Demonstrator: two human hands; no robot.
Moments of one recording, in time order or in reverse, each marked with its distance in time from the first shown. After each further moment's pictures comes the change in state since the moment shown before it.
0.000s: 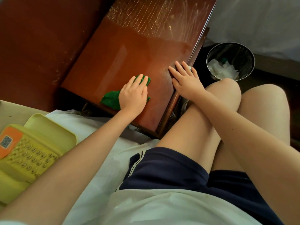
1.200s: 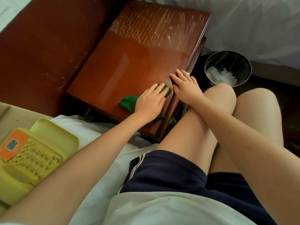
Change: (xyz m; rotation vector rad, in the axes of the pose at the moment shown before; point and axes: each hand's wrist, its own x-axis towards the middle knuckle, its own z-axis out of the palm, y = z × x) left_hand -0.001 0.040 -0.004 0.048 -0.130 0.286; right_hand -0.008 -0.002 -0.003 0.094 0.042 0.041
